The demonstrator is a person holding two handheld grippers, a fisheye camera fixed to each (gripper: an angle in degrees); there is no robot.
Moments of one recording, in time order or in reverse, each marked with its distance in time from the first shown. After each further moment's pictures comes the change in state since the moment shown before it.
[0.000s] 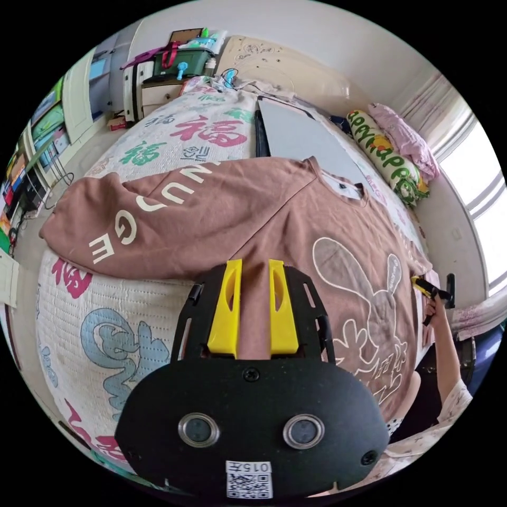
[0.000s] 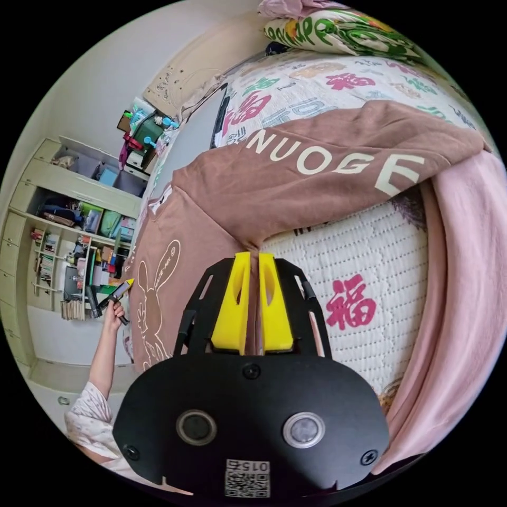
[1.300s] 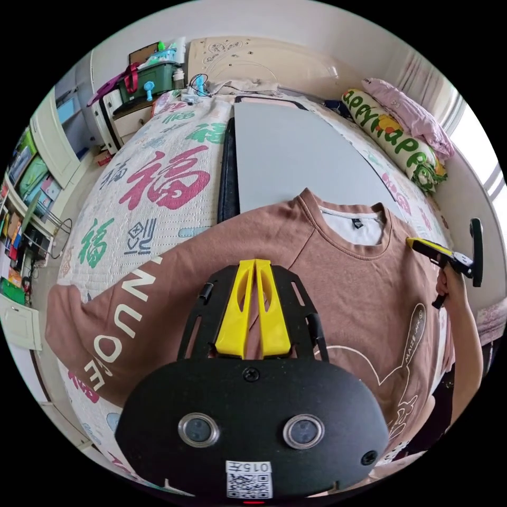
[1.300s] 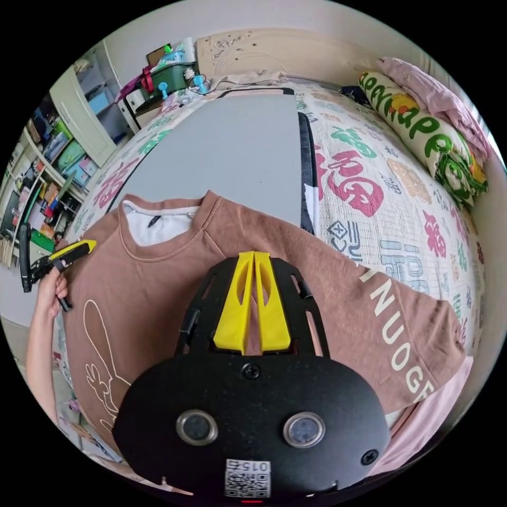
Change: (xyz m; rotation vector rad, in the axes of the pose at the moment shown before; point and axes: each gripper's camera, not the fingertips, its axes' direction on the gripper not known) left arm 0.072 -0.159 0.038 -0.009 -0.073 0.086; right arm -0.221 -0.015 0.240 -0.028 0.329 -0.355
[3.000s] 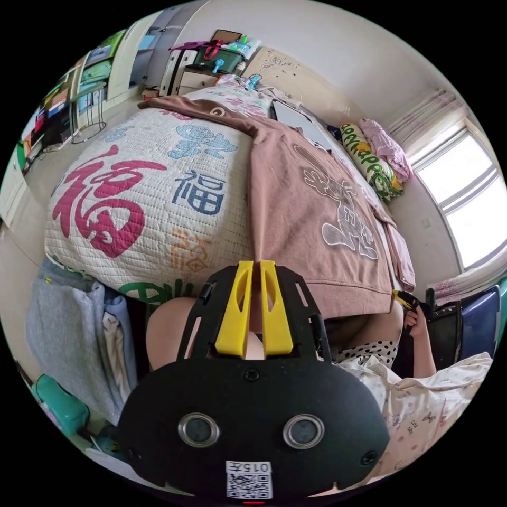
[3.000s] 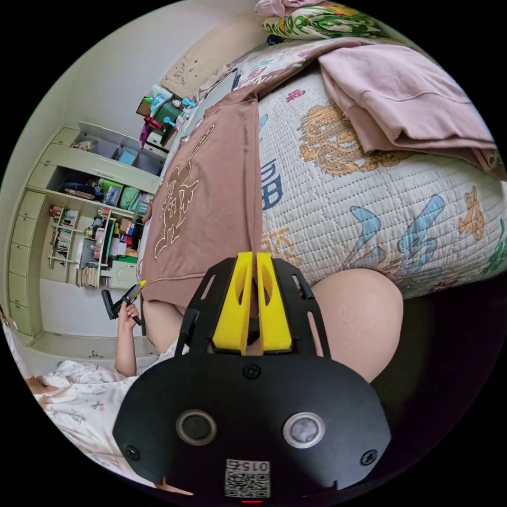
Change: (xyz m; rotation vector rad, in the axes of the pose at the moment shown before) left arm -0.189 0.620 -0.350 0.033 0.175 -0.222; right arm 0.147 0.586 -0.292 -0.042 -0.410 0.331
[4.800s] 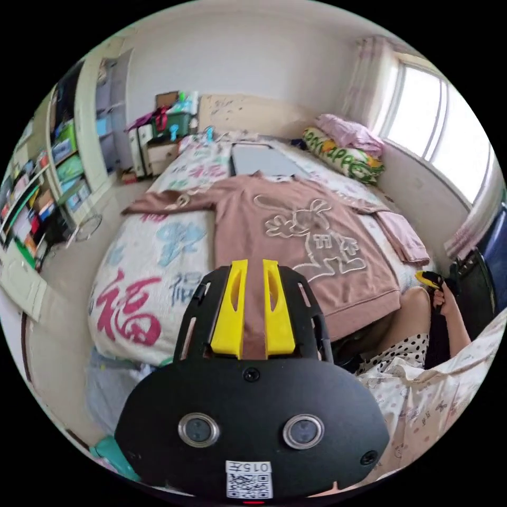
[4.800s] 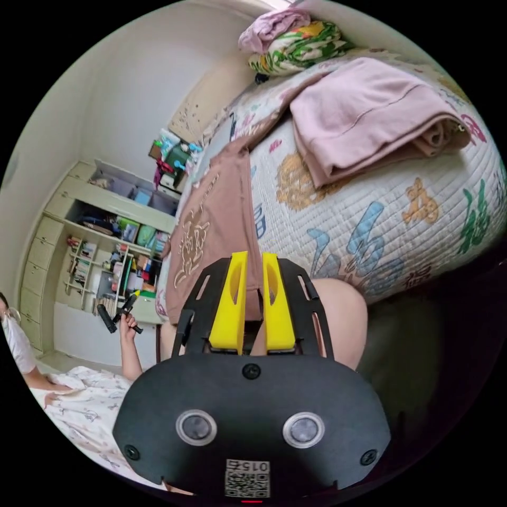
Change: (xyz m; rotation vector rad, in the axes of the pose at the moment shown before) left arm 0.226 -0.299 -0.330 0.213 -0.065 0.457; right arm -0.014 -0.067 -0.277 0.303 -0.153 0.078
